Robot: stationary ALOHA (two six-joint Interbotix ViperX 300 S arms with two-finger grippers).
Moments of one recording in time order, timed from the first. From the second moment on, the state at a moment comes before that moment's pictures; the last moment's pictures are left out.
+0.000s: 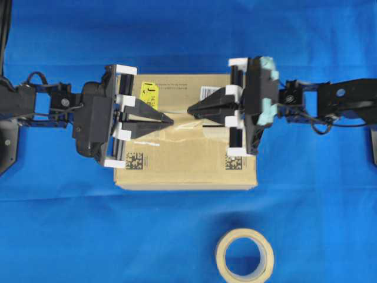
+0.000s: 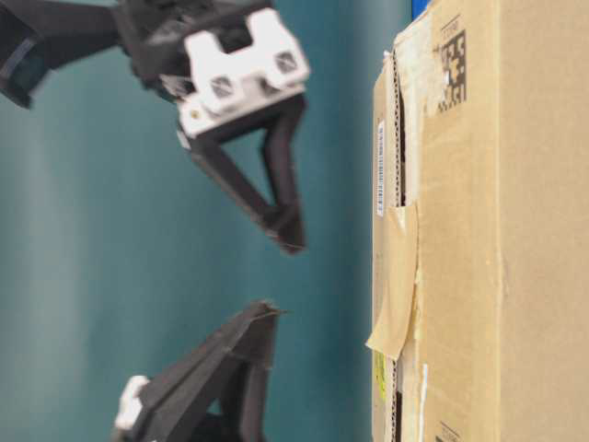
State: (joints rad) left arm 0.00 -0.27 0.83 -0.03 -0.23 0.36; right arm -0.05 -0.08 0.71 0.07 -0.32 0.01
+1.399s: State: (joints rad) left arm 0.04 -0.15 1.02 -0.04 -0.41 0.15; right arm -0.01 -0.03 0.82 0.22 -0.31 0.01
